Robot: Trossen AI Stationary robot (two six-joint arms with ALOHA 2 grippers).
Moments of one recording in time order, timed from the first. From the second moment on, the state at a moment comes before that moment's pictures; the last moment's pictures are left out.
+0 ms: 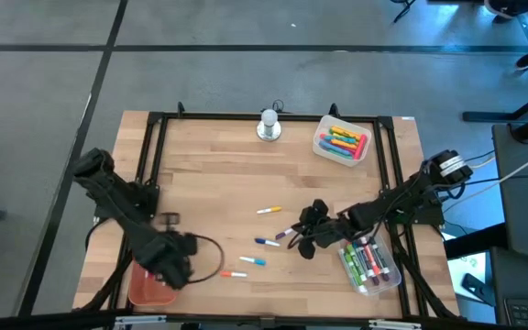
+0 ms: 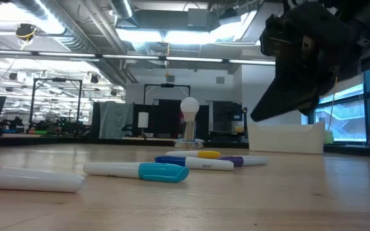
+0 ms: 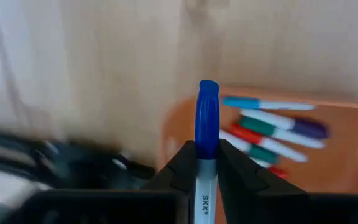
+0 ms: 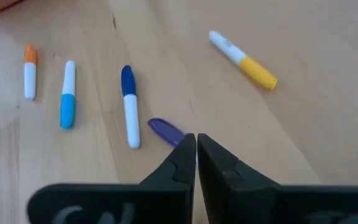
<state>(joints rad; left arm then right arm) -0.82 1.59 1.30 -1.43 -0.10 -0.93 0.44 1.56 0.71 0.08 0.47 0.74</state>
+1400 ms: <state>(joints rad) -0.69 1.83 1.12 -0.38 -0.37 -0.64 0.41 1.62 0.71 0.25 0.47 0.49</state>
